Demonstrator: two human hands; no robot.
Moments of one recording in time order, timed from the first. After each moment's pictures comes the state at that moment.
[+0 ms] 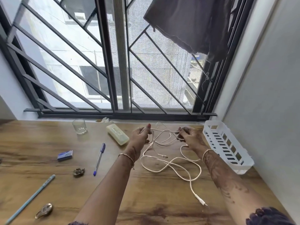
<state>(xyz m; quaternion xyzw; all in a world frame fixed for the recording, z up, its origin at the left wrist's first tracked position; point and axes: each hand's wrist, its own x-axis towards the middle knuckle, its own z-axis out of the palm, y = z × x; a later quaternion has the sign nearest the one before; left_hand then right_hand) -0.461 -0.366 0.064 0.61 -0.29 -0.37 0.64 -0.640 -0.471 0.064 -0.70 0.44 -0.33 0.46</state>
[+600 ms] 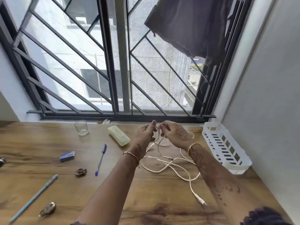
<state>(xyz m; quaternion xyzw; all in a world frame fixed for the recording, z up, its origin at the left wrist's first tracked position) -0.481 -0.361 0.089 0.57 -0.32 -0.38 0.65 -0.598 -0.436 0.105 -0.87 0.35 -0.23 0.26</state>
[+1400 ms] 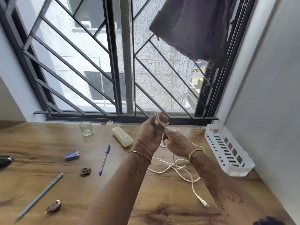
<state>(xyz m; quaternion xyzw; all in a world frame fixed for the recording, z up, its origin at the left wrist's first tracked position) -0.500 -0.351 0.134 0.23 -0.16 -0.57 0.77 -0.603 -0.409 0.106 -0.91 0.34 -0.14 0.19</state>
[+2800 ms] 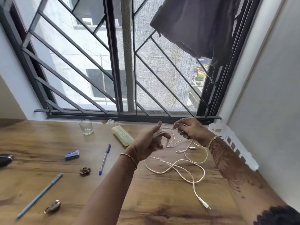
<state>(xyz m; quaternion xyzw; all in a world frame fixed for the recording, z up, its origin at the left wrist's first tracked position) -0.477 -0.342 0.104 0.48 -0.34 -0.56 0.58 -0.632 -0.457 0.128 -0.75 0.33 -0.23 0.53</state>
